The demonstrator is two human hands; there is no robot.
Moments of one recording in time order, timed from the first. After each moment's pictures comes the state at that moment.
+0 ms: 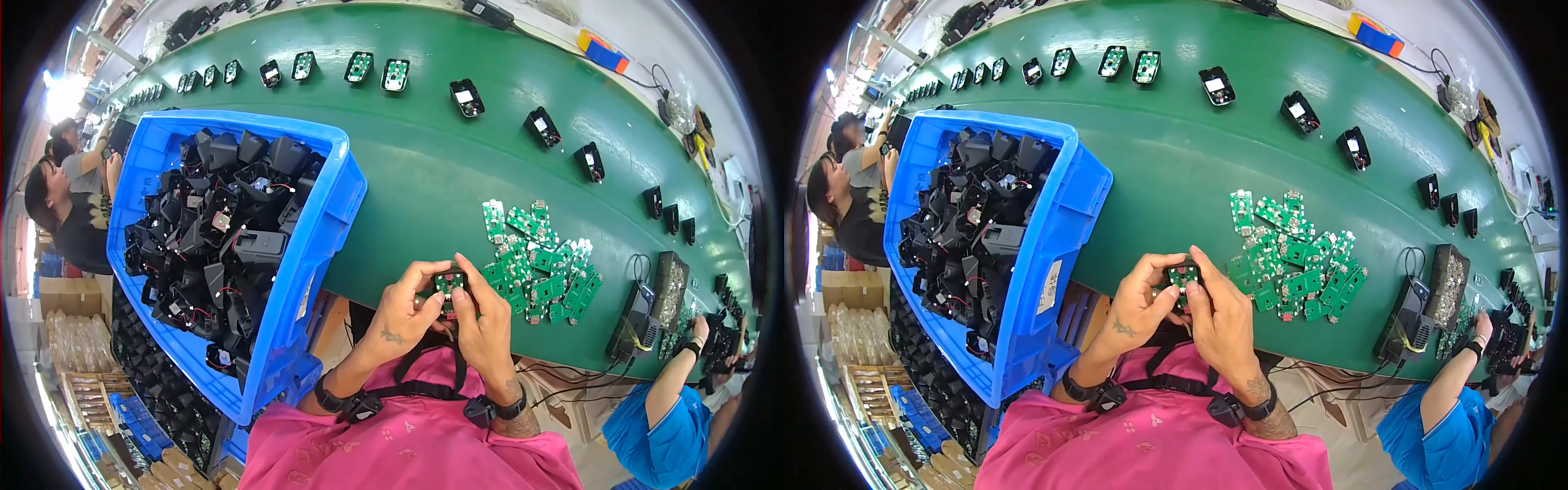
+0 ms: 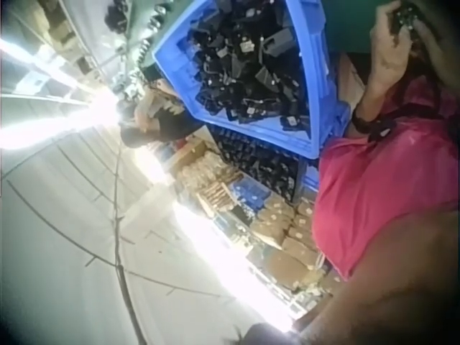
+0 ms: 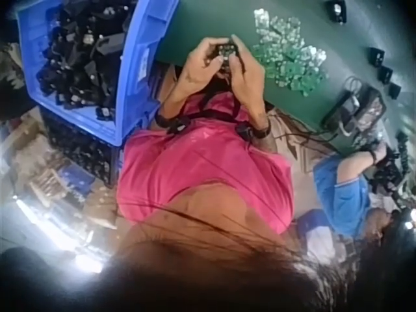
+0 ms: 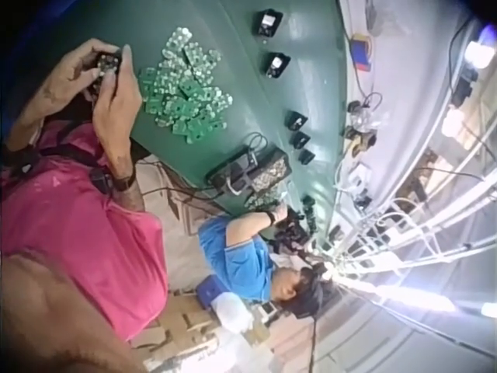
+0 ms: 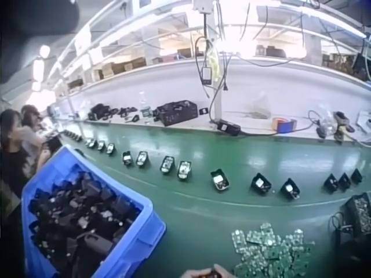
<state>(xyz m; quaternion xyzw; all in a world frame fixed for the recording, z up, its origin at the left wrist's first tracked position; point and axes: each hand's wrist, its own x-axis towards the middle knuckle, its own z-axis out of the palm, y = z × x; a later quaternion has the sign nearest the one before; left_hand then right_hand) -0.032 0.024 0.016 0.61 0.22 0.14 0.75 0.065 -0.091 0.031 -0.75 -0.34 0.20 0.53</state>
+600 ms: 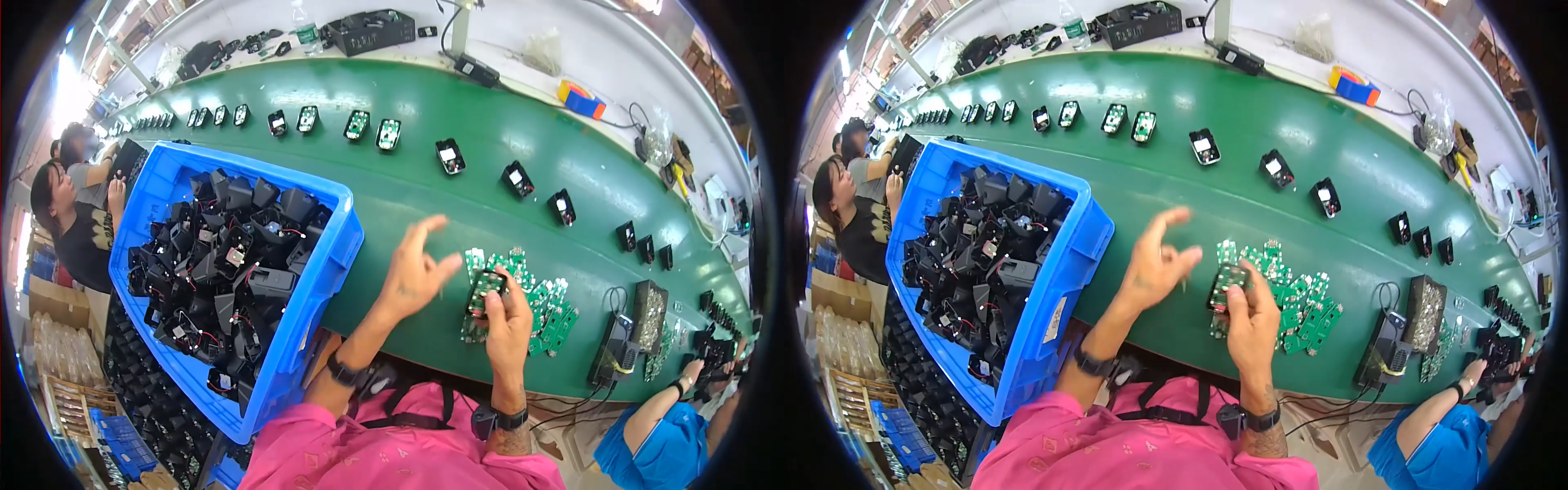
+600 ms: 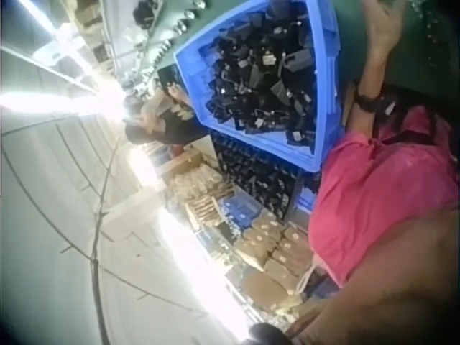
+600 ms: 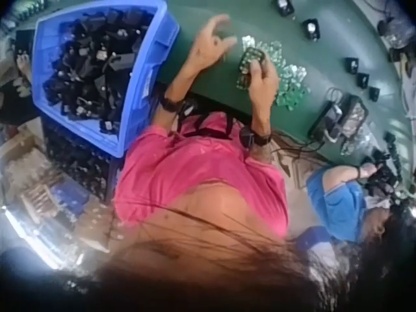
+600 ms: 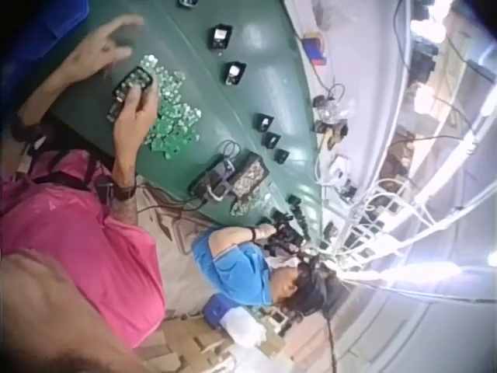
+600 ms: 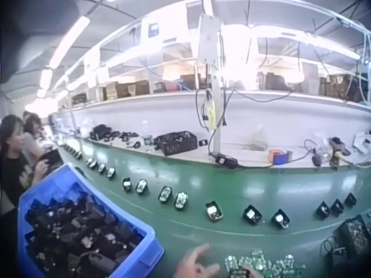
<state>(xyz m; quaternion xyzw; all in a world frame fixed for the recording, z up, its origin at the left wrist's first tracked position) 0.065 0.083 0.024 0.70 0.17 0.15 0.68 0.117 -0.097 0.043 -0.70 -0.14 0.20 0.67</state>
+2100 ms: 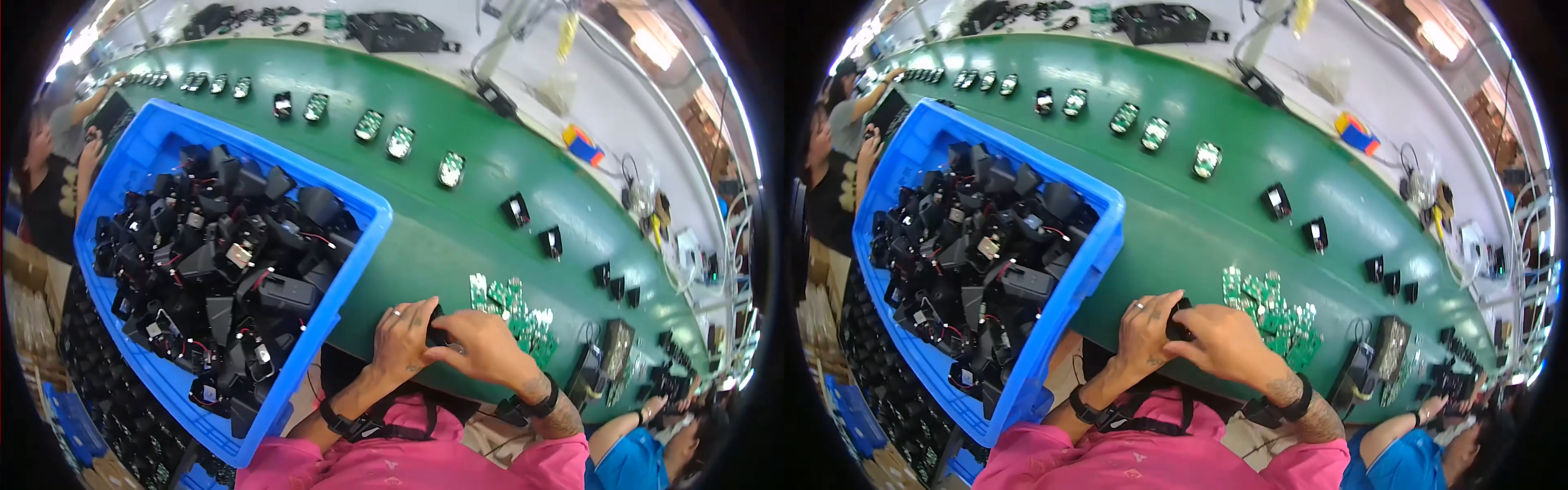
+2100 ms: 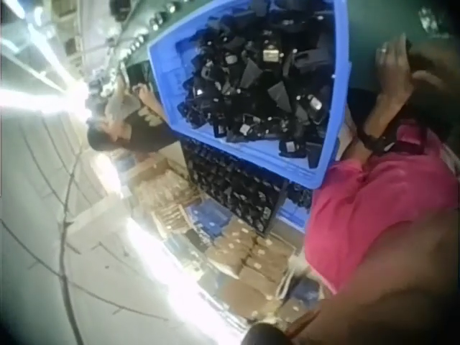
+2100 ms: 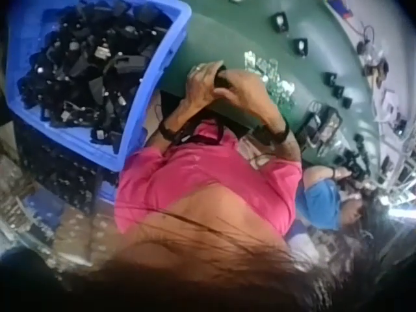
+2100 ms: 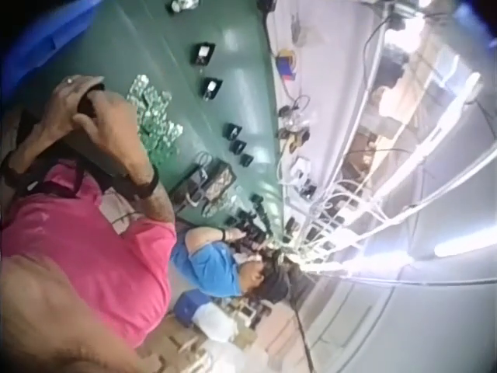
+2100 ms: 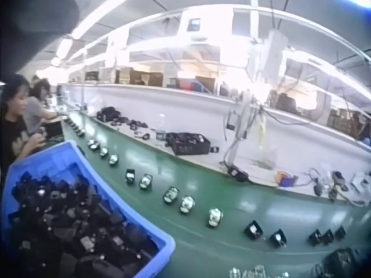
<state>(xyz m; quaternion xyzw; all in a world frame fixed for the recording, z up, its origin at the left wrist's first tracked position) -0.009 0.046 -0.007 0.87 0.19 0.32 0.34 0.130 -0.050 0.091 -0.70 -0.62 0.23 0.27</state>
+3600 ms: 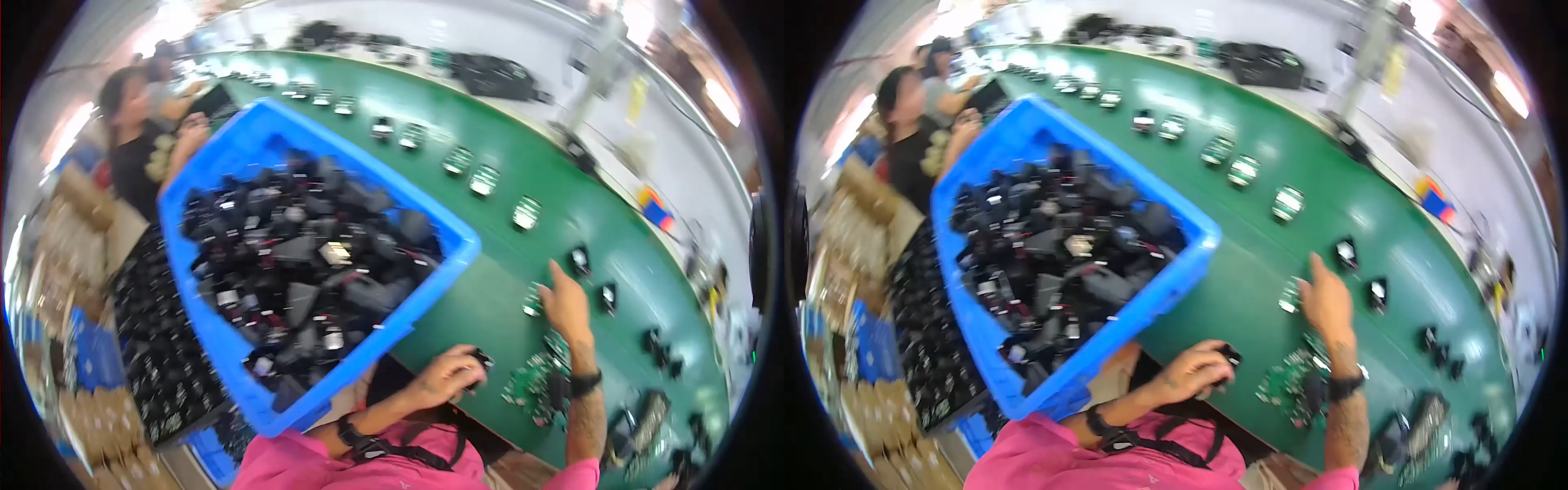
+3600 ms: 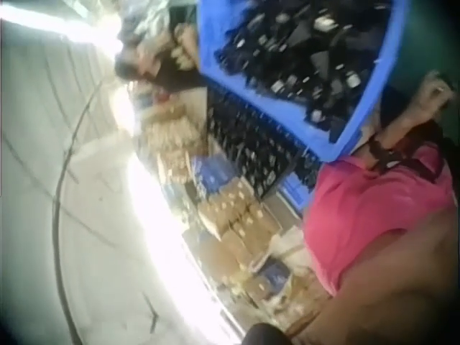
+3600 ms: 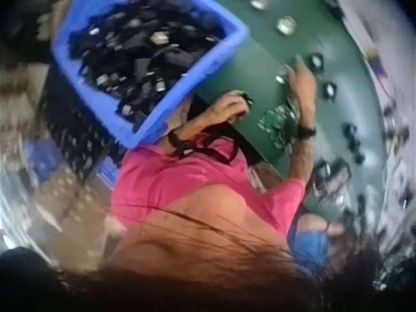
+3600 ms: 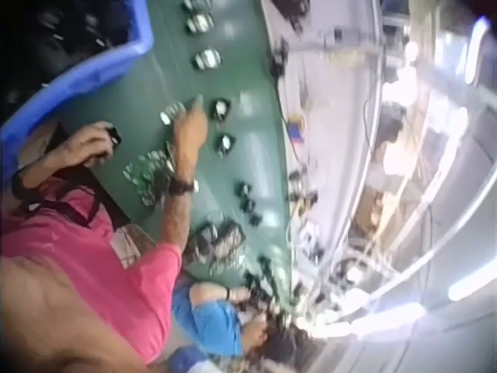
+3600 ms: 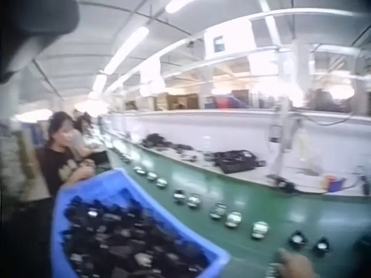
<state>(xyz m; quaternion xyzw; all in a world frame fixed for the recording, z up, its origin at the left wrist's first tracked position) -0.055 0.046 -0.019 0.61 0.18 0.17 0.76 0.232 0.021 0.033 -0.85 -0.50 0.08 0.17</state>
